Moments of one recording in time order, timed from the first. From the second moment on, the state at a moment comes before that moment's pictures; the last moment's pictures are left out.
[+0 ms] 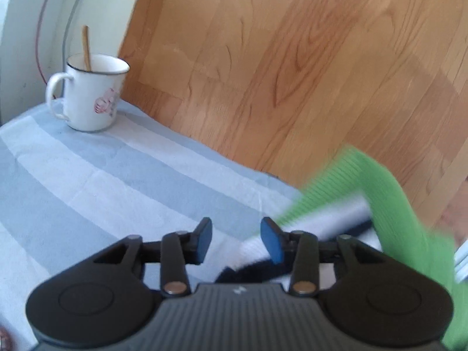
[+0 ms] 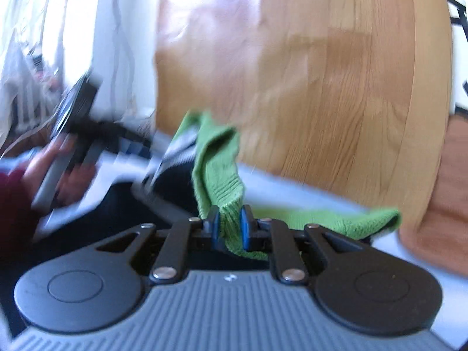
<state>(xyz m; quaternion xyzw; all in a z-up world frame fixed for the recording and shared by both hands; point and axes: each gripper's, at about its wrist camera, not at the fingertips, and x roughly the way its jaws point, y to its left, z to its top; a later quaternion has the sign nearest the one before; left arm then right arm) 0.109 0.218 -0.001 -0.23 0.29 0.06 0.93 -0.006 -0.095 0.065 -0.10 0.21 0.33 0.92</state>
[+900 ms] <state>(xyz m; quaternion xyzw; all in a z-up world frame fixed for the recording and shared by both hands) 0.049 0.176 0.004 -0.14 0.37 -0.01 0.92 0.050 -0.222 0.035 0.19 0.28 0.19 0.92</state>
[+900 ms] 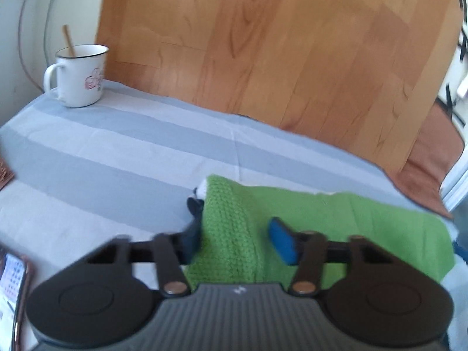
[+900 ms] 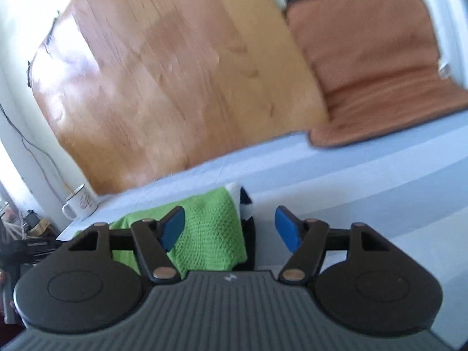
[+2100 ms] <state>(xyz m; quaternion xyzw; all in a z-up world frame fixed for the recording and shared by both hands) 0.042 0.166 -0.005 -0.10 0.34 0.11 0.93 0.034 -0.180 0.028 0.10 0.31 0.14 0.94</state>
